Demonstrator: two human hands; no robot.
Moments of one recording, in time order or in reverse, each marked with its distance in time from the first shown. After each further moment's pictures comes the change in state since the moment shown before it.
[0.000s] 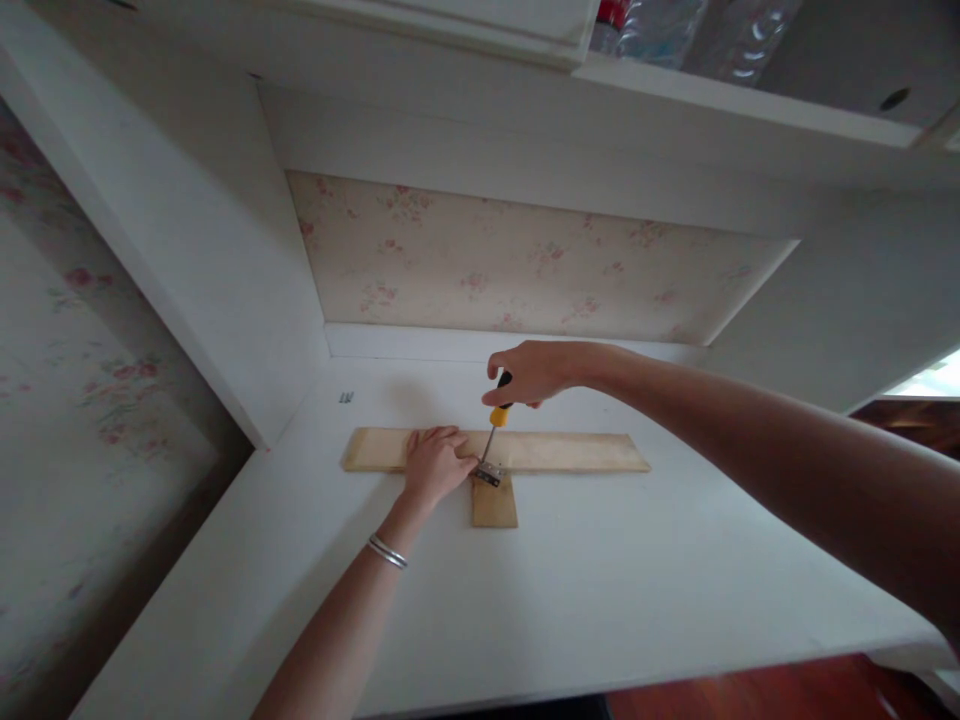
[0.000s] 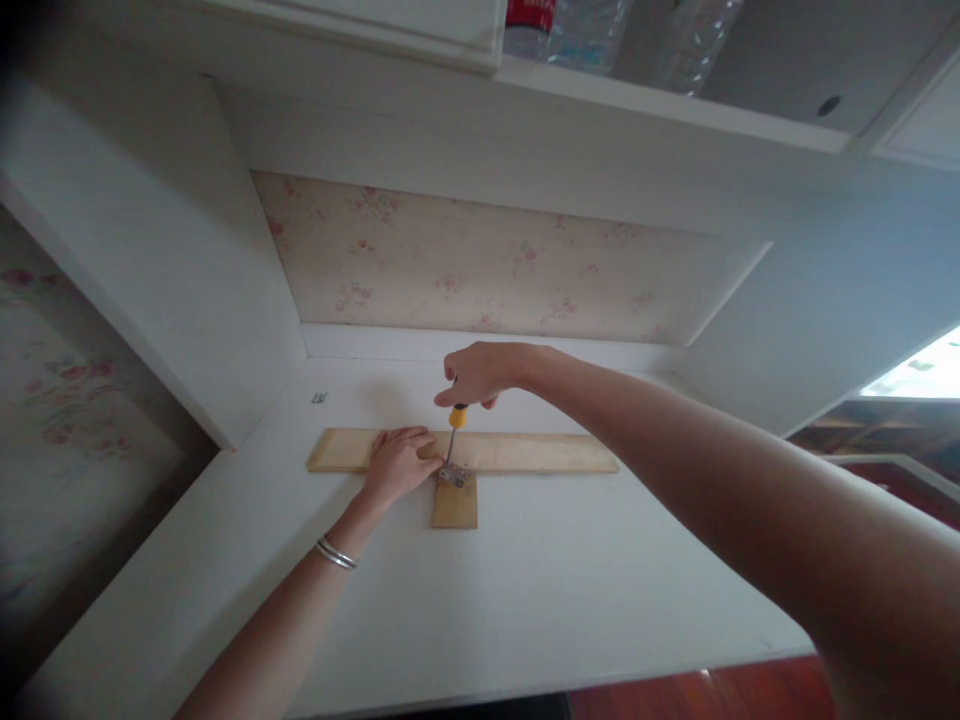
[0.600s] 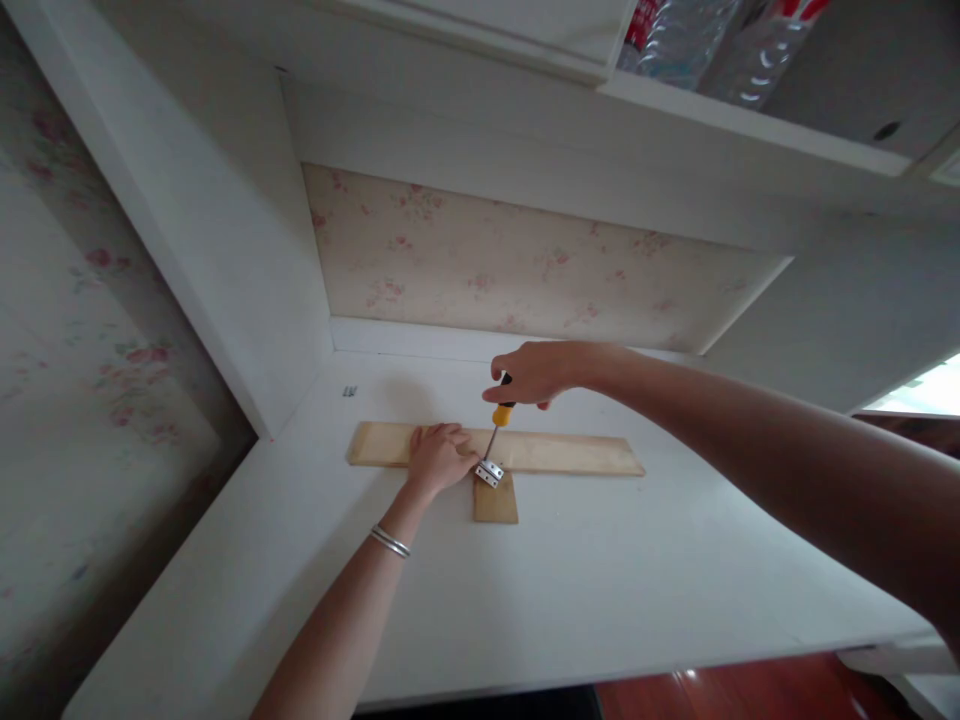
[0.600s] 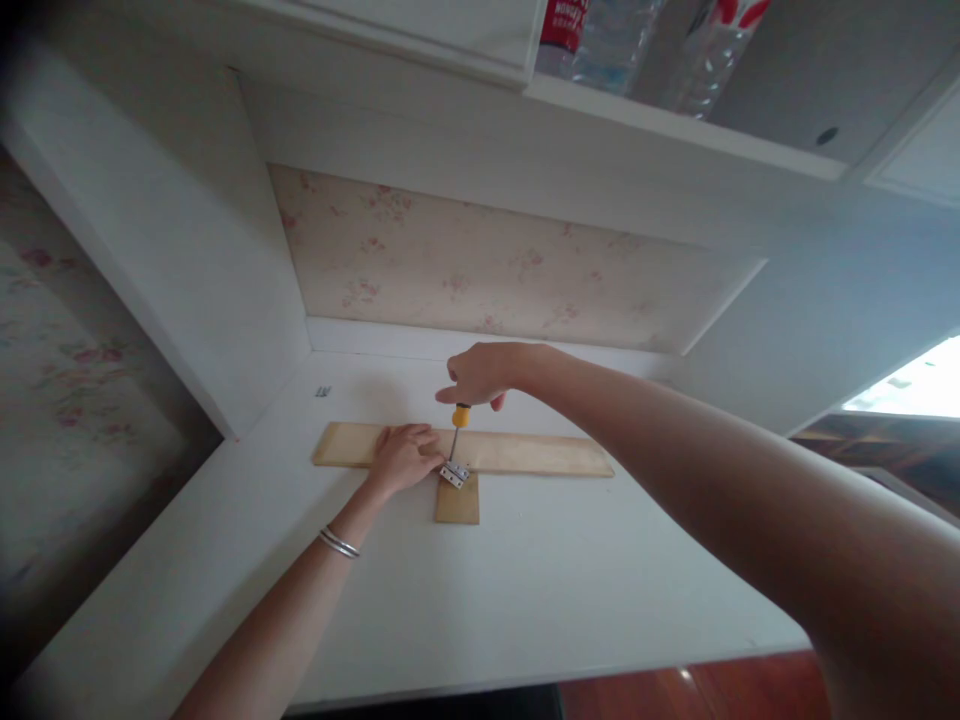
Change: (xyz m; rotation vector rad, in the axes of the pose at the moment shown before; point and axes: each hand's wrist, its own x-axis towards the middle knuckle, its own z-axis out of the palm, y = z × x) left_hand 0.000 -0.014 0.007 -0.093 -0.003 0.022; right_hand 0.001 -0.021 -0.007 -0.084 -0.067 0.032
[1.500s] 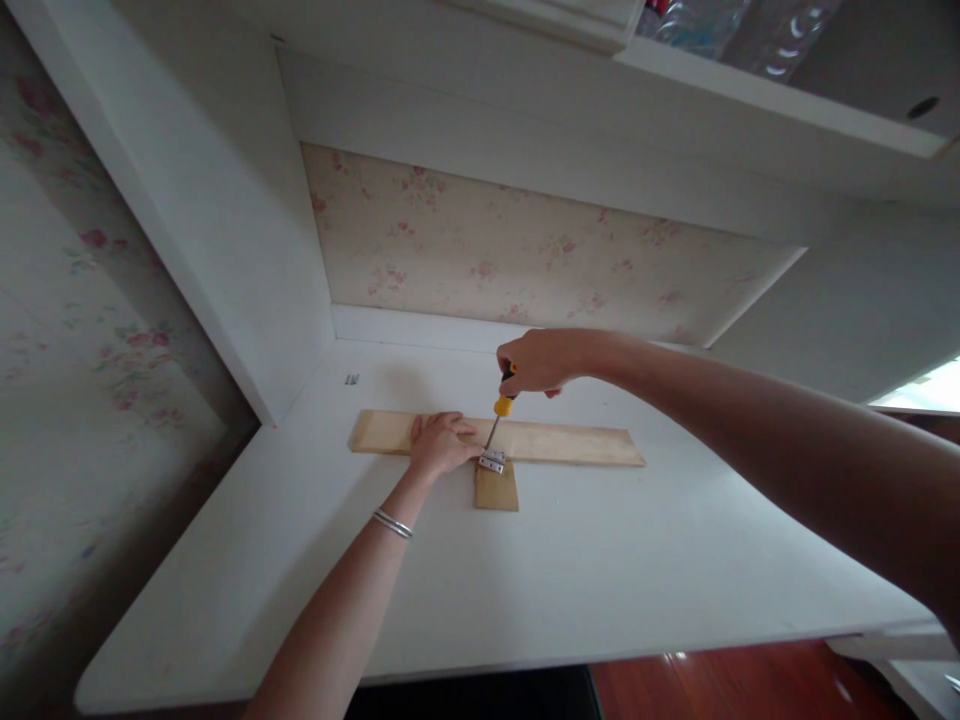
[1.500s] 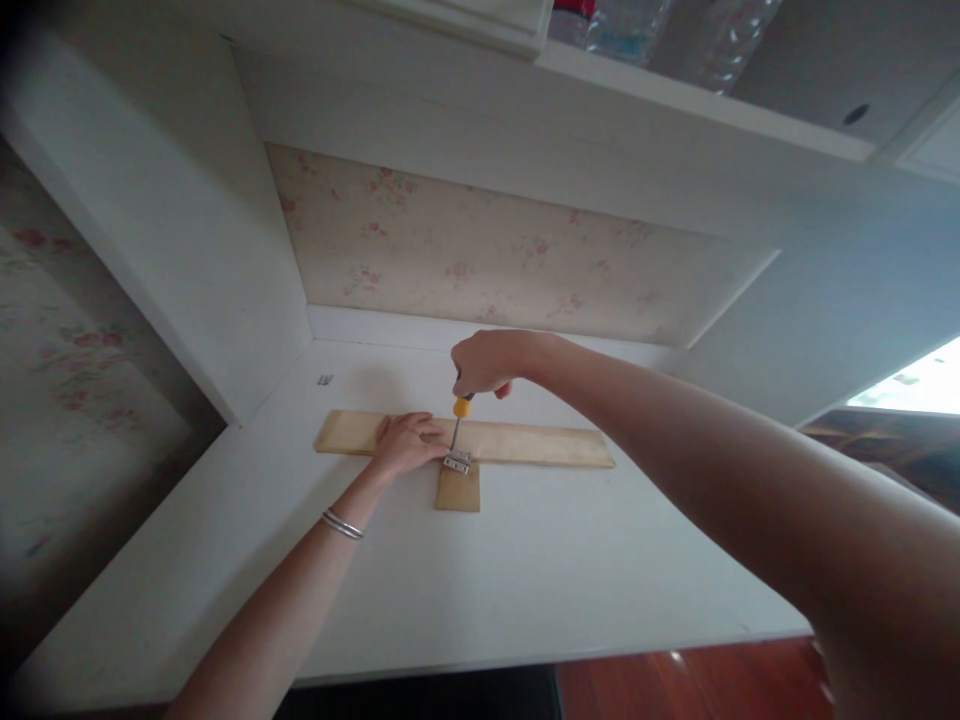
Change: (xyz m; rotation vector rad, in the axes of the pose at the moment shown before) left_hand 0.006 -0.003 0.004 0.000 -0.078 -0.089; right_hand 0.001 0.003 0.002 -0.021 -0.015 0.017
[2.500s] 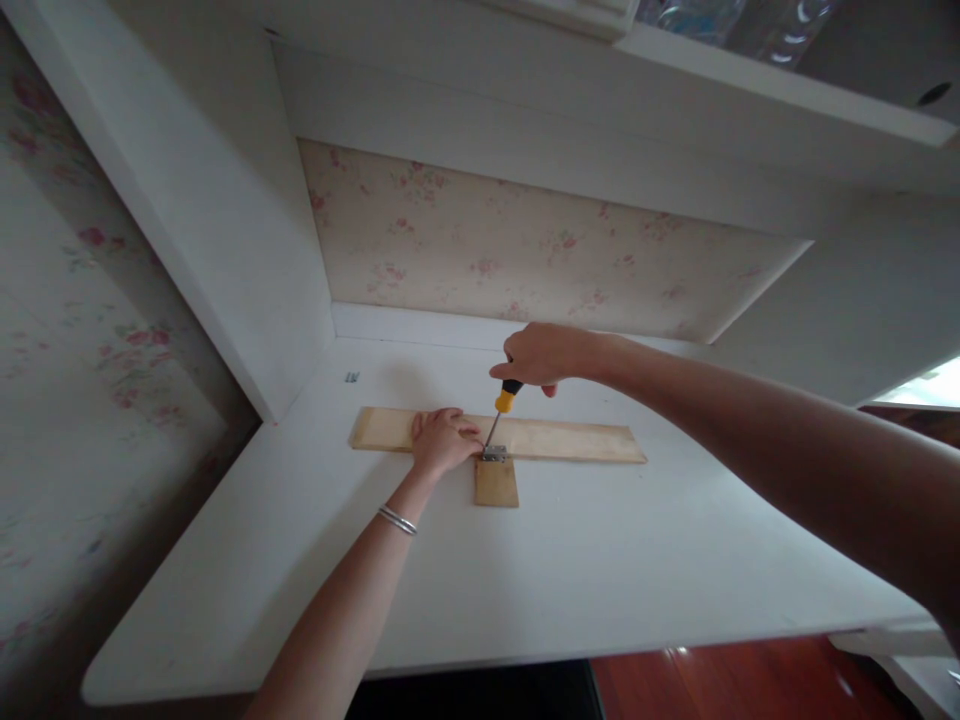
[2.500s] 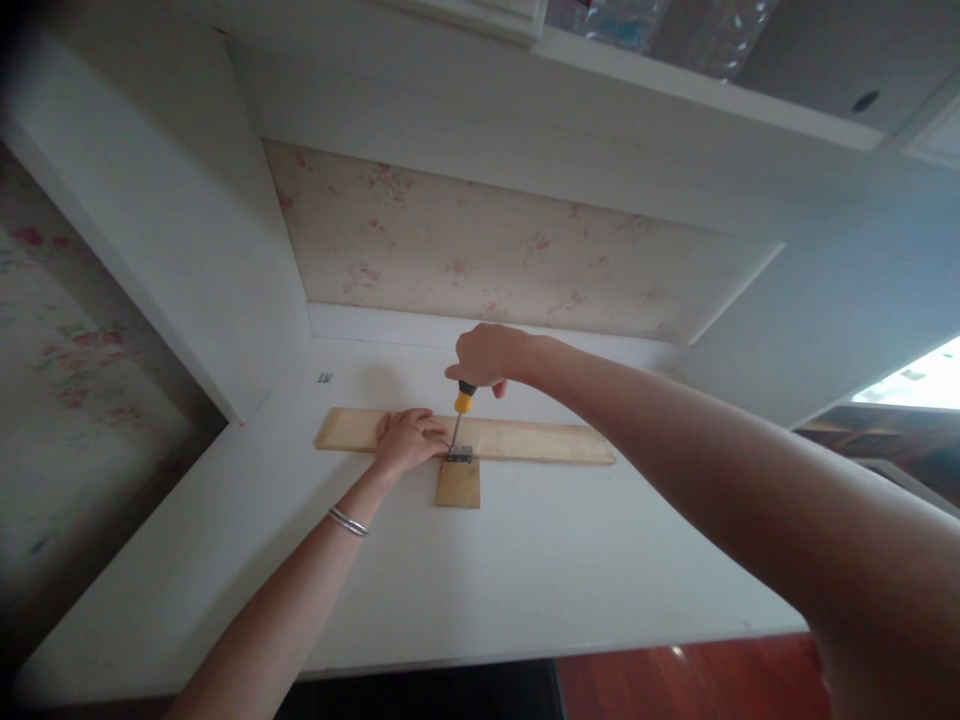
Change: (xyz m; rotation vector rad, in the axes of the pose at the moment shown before) left_hand -0.001 0.004 0.002 0.030 0.042 -0.041; right_hand 0.001 -0.003 0.002 -0.007 0.043 0.044
